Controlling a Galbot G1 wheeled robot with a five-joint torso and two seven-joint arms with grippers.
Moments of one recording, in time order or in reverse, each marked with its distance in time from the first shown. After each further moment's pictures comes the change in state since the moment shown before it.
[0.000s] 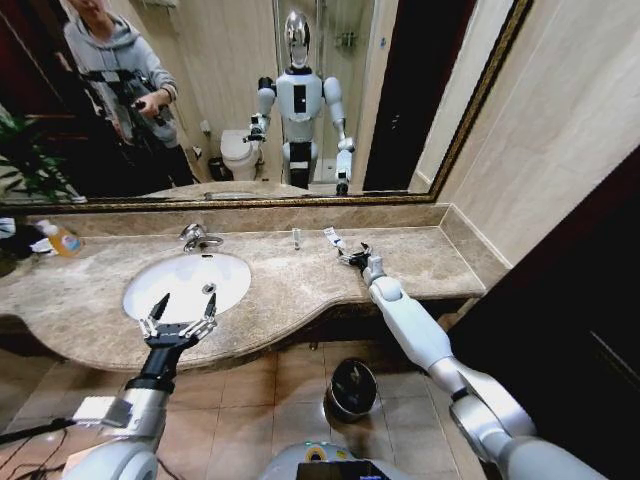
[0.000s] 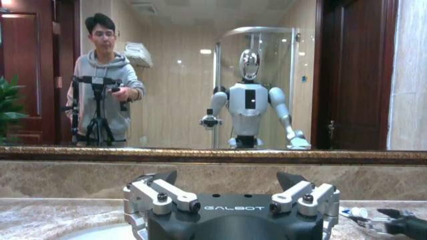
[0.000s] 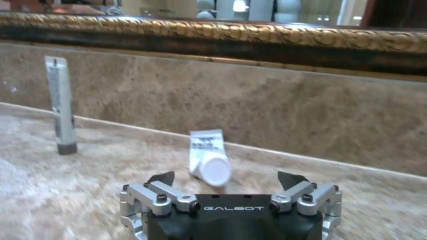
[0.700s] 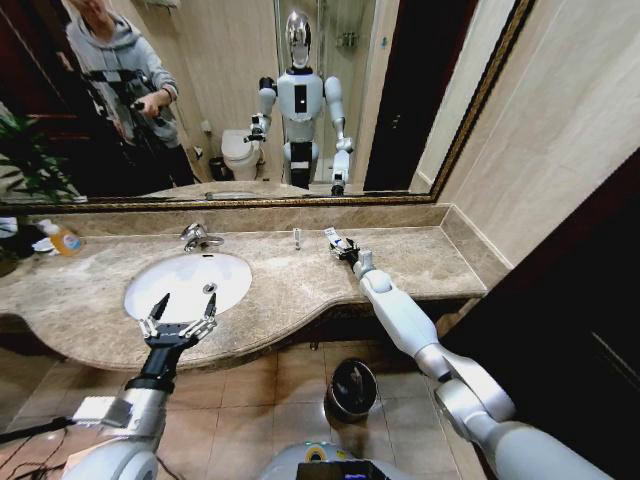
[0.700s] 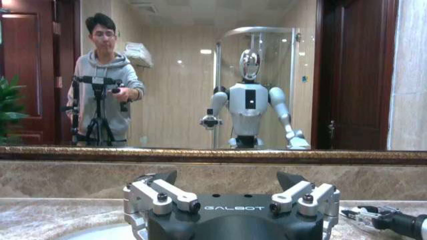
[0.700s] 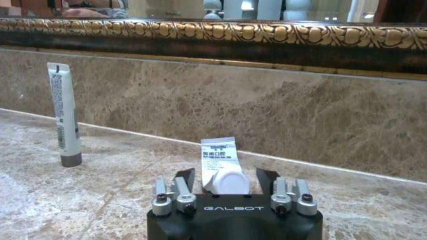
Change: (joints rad) left arm 0.000 0.000 0.000 0.000 0.000 0.000 0.000; right arm 0.059 0.044 -0.001 -0.096 -0.006 0.029 -0.037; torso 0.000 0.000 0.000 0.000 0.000
